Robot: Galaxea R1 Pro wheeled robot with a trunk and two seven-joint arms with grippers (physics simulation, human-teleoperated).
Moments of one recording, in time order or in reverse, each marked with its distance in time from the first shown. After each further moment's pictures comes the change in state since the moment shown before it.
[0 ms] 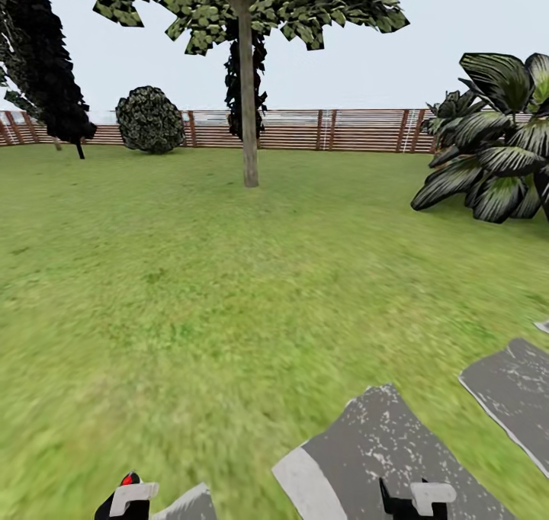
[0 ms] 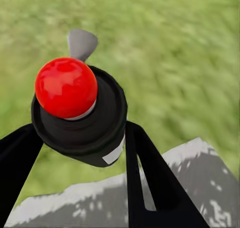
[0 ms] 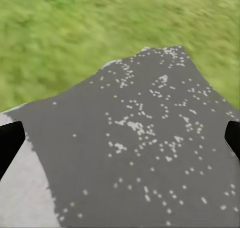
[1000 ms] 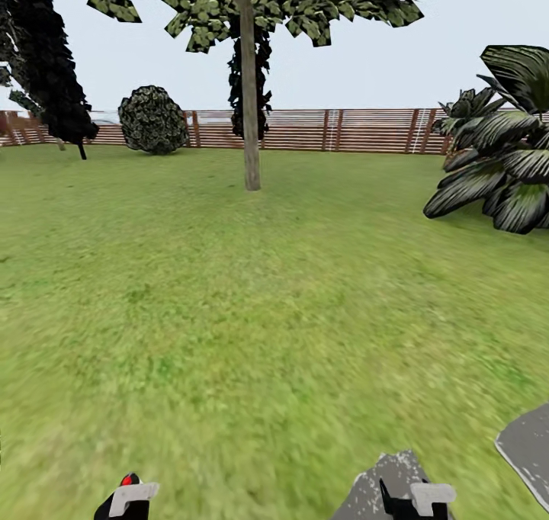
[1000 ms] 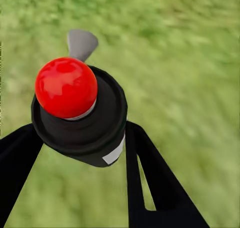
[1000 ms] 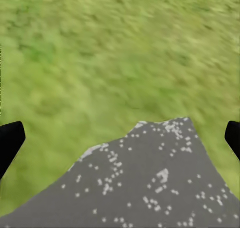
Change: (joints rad) left arm 0.000 0.001 0.000 0.001 0.000 0.002 0.000; right arm 0.000 0.000 0.000 0.002 0.001 0.000 -0.002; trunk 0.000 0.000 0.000
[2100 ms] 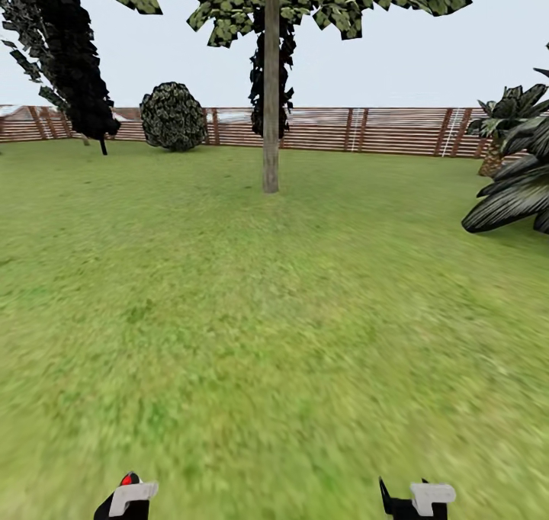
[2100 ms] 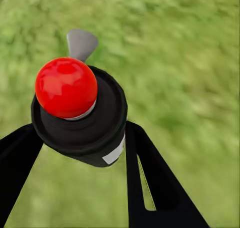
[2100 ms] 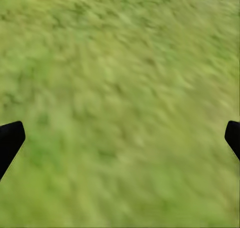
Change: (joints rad) left arm 0.000 0.001 0.000 -0.001 0.000 -0.001 0.000; right arm 0.000 0.000 0.000 0.000 0.000 0.000 0.001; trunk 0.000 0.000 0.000
